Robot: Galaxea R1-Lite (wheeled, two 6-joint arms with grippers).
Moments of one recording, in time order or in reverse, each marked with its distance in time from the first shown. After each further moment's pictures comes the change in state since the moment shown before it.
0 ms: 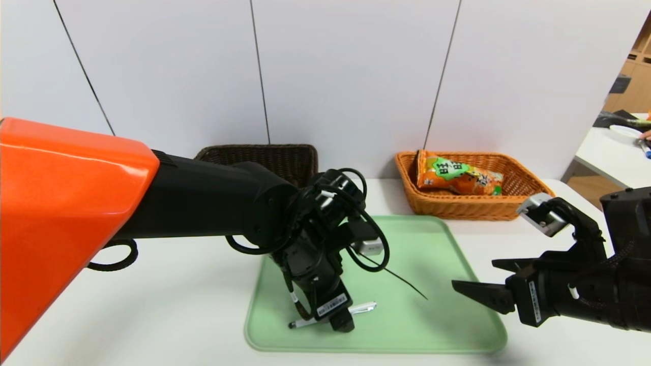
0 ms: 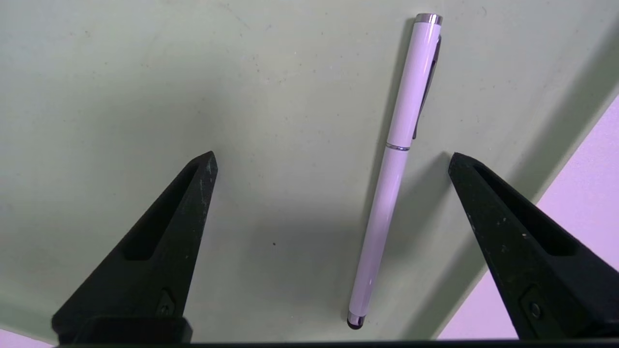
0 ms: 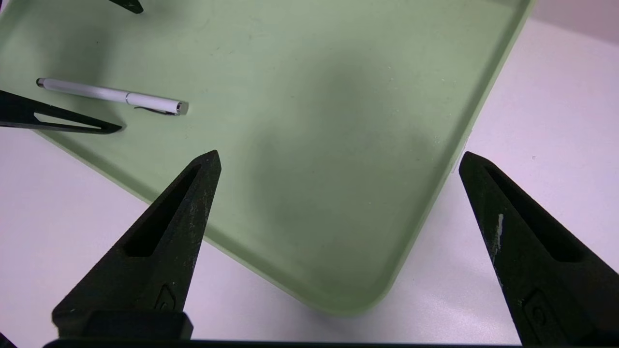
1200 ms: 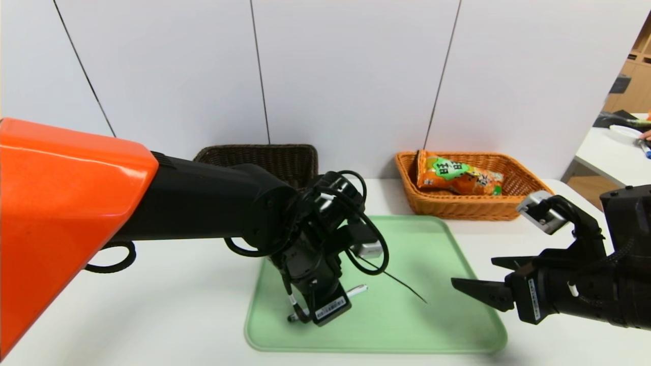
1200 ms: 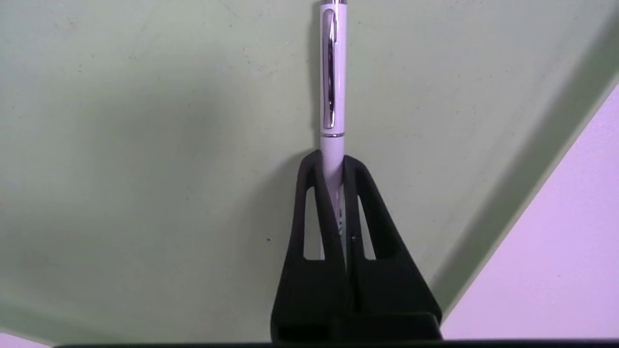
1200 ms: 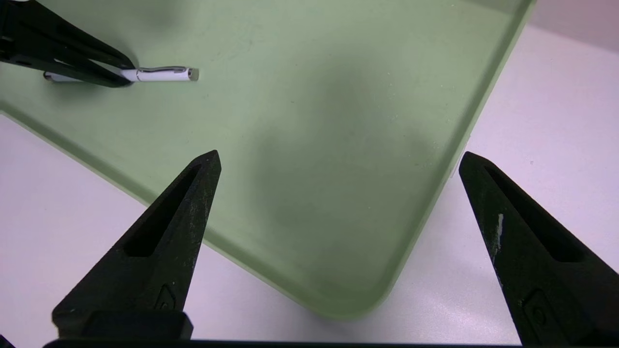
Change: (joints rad) left arm -0.002 -0.002 0.014 0.000 -0.001 0.008; right arm 0.000 0.002 -0.007 -0.001 0.000 0.000
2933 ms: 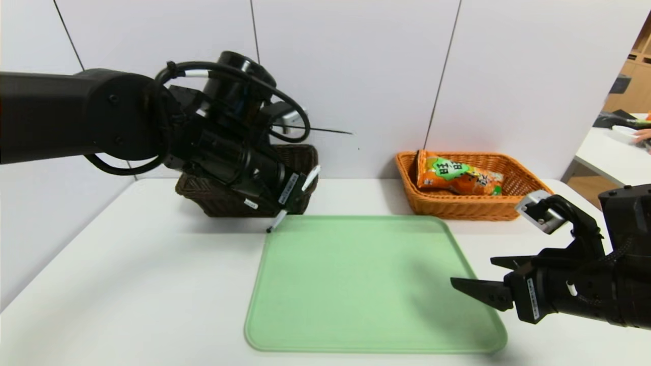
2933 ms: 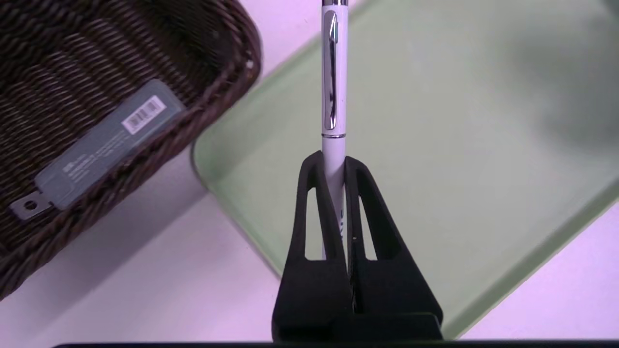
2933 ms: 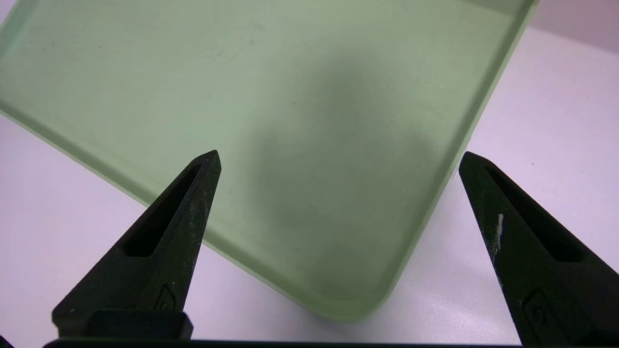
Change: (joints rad) left arm 0.225 -0.219 -0.108 -0.105 0.034 -0.317; right arm 0.005 0.004 -0.003 -0.001 0.000 0.000
